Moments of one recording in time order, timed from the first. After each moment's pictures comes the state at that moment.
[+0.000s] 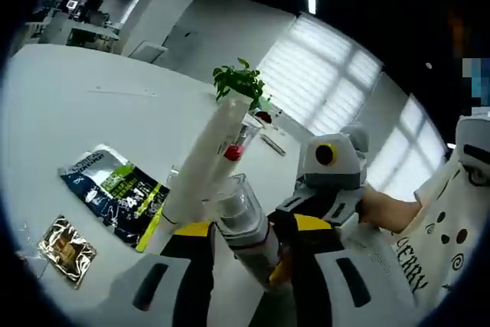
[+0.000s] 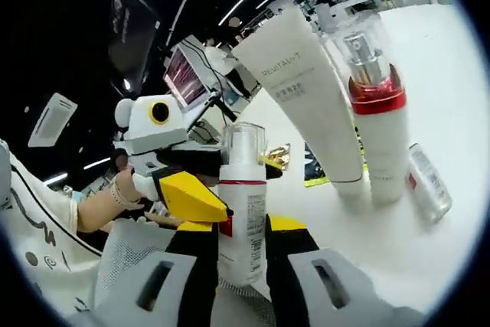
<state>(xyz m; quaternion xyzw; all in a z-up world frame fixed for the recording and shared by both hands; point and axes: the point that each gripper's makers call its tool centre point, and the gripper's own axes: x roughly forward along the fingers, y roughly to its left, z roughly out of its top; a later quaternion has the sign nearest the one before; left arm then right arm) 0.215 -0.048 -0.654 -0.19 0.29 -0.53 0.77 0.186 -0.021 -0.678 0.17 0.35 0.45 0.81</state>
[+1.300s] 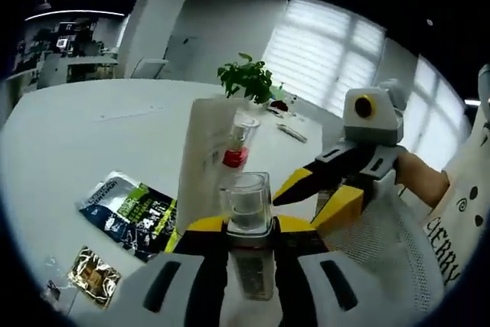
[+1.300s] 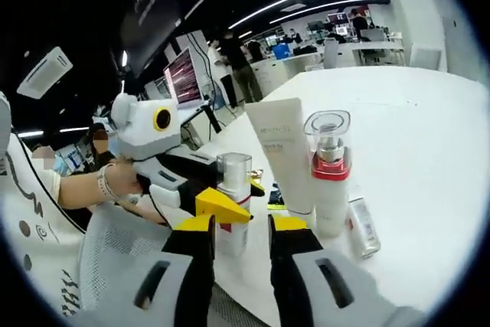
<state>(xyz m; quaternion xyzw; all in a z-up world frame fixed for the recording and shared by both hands) 0.222 -0.061 -0.656 -0.05 0.26 -0.50 0.83 0.202 -0.076 -0.636 0.07 0.28 0.42 0.86</state>
